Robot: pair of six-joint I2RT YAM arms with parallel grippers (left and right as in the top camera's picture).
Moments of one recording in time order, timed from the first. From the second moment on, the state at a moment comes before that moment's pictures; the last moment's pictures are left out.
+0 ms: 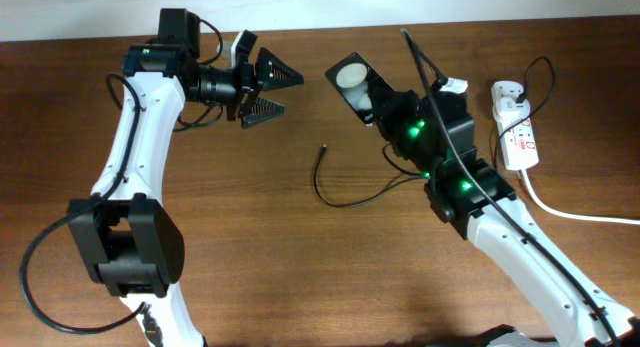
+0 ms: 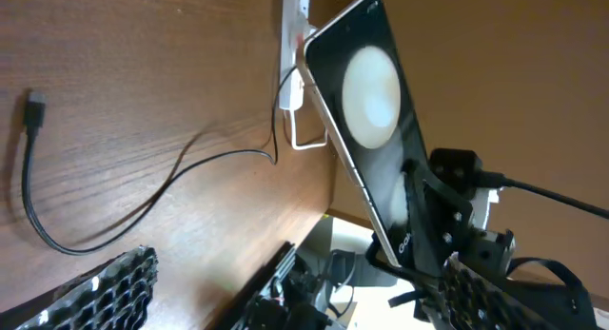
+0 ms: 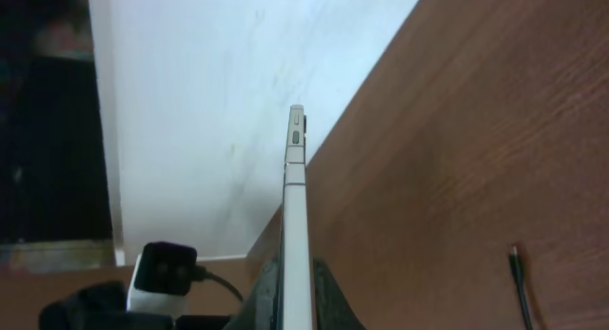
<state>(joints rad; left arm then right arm) -0.07 2.05 1.92 -1.10 1.12 -0.35 0.38 1.37 1.00 0.03 -0.02 1.29</state>
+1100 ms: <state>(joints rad) -0.07 2.05 1.92 -1.00 1.15 -0.47 0.43 1.43 1.00 0.18 0.05 1.25</state>
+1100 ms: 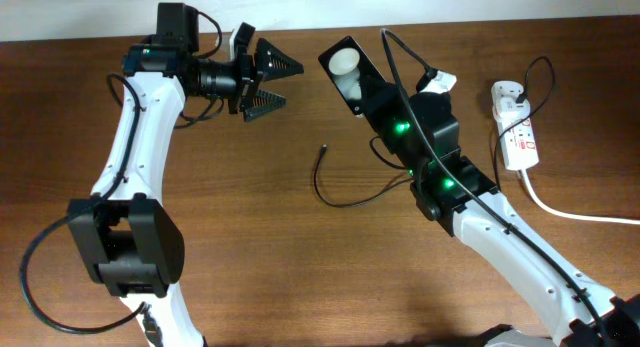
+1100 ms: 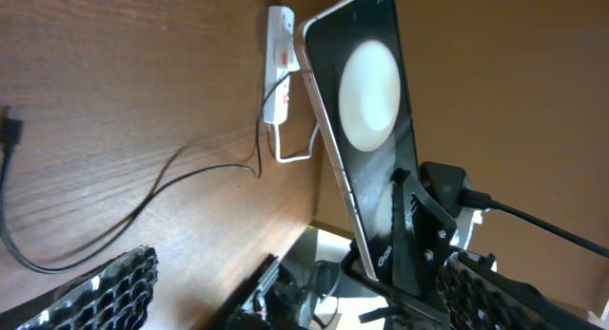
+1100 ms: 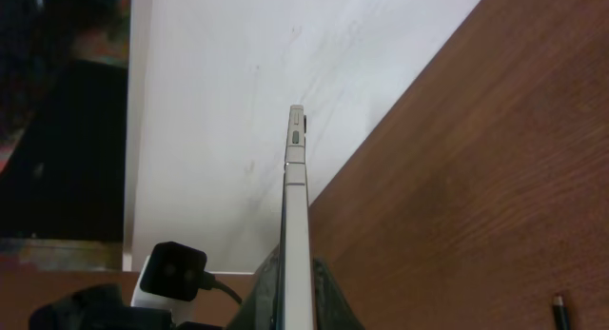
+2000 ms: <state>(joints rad) -0.06 2.05 1.92 -0.85 1.18 -0.64 0.49 1.46 1.00 0.18 0.09 1.43</state>
